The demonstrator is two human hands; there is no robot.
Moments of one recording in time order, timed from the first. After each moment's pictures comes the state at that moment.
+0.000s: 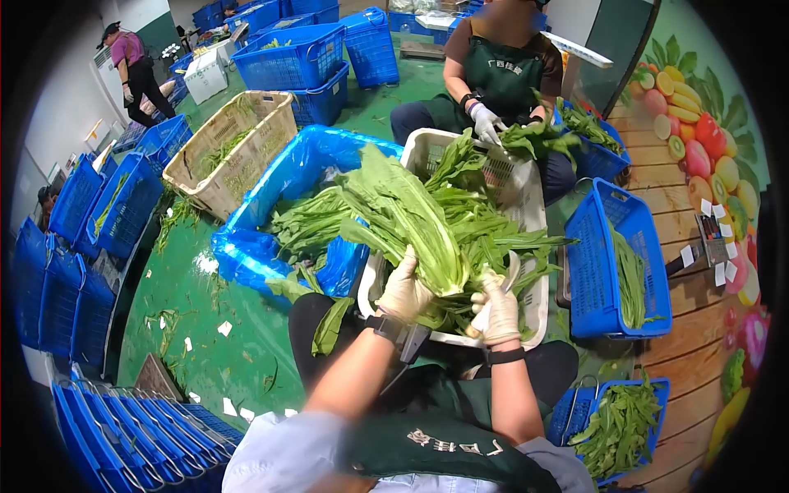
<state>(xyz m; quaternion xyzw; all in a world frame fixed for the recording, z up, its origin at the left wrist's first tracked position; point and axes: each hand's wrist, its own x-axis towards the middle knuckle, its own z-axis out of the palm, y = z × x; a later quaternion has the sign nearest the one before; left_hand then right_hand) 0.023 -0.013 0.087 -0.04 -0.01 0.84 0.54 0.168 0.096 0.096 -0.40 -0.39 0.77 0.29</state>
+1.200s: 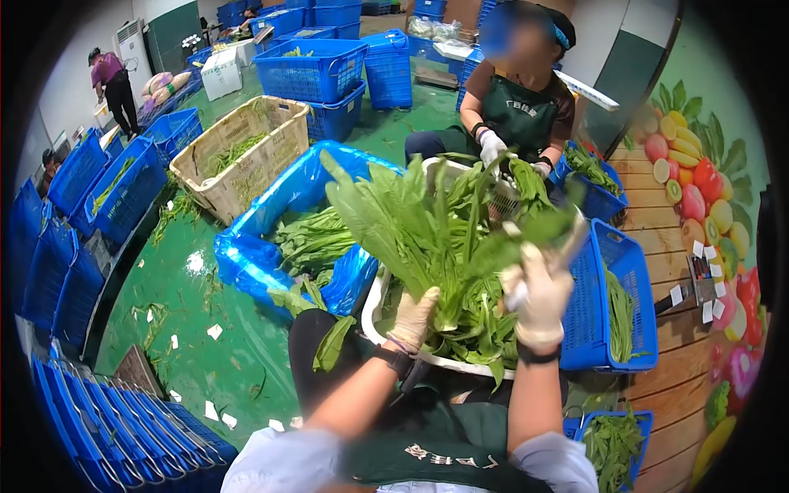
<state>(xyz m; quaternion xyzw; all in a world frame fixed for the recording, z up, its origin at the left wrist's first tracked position) 0.035 -0.013 0.054 0.09 0.36 0.87 0.31 0.129 0.079 0.260 -0.21 -0.59 0.66 0.43</state>
